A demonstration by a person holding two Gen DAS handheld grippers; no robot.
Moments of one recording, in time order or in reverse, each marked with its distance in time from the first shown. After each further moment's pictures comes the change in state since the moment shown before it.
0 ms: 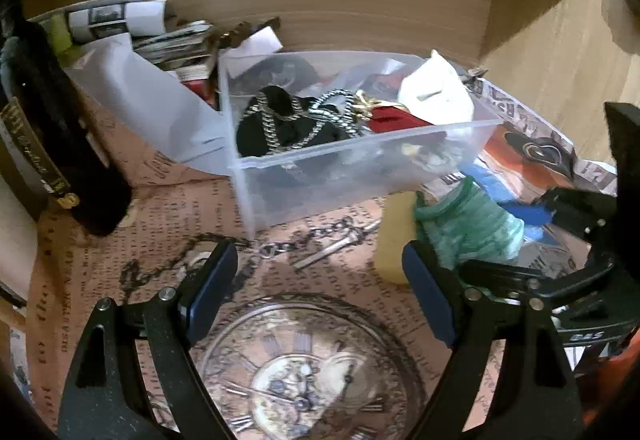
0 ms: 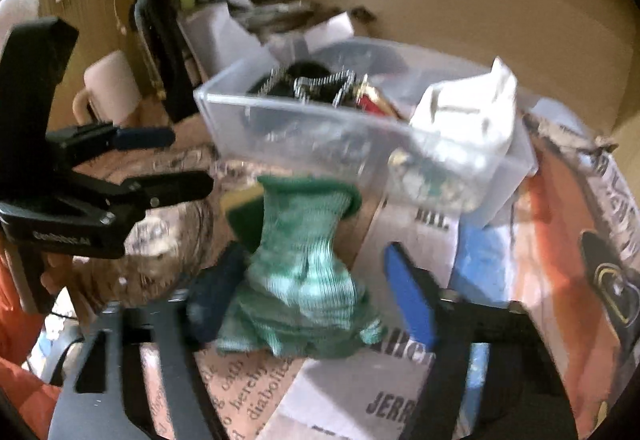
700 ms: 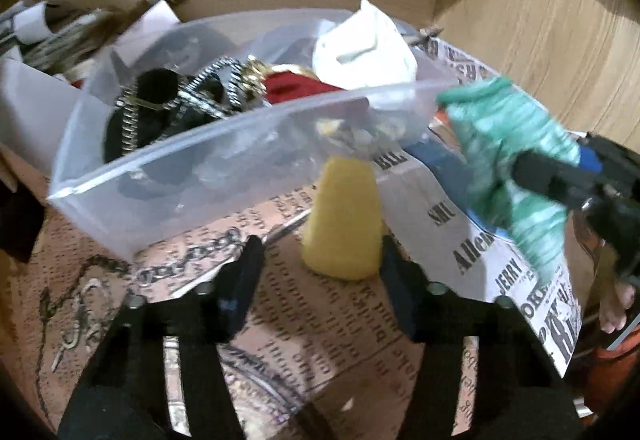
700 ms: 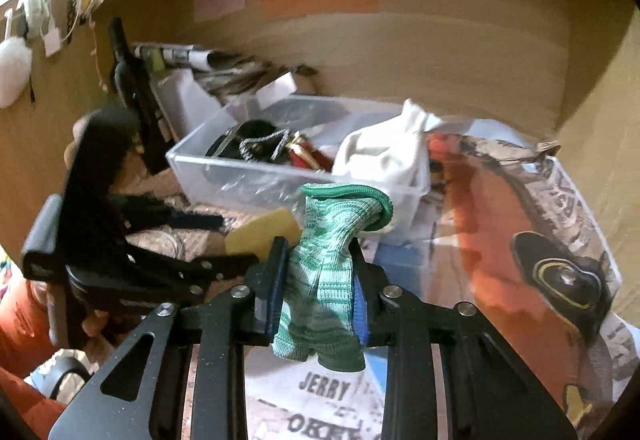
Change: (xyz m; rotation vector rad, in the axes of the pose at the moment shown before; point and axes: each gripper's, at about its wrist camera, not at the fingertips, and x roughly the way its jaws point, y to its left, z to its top) left arm 0.056 -0.054 0.015 0.082 0.119 -0.140; right arm -0.062 -0.034 -0.004 0.085 -0.188 -0.102
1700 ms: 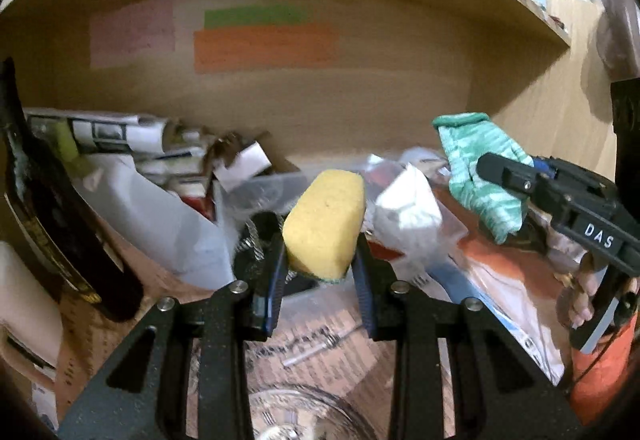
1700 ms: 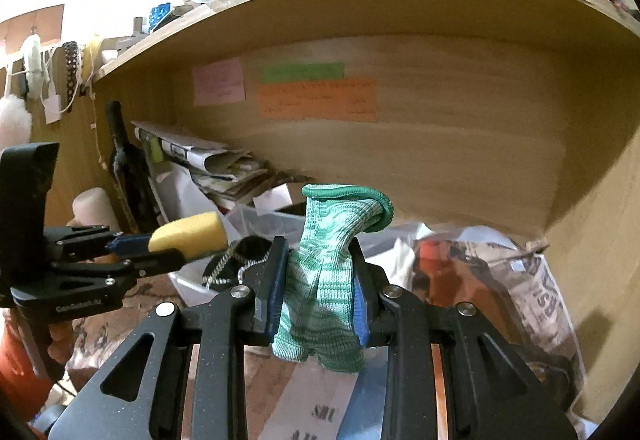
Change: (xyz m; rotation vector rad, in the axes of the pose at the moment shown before) left arm -0.122 0.036 0.034 -0.065 -0.355 0.131; right arm -0.011 0.010 0.078 -0.046 -0.231 -0.019
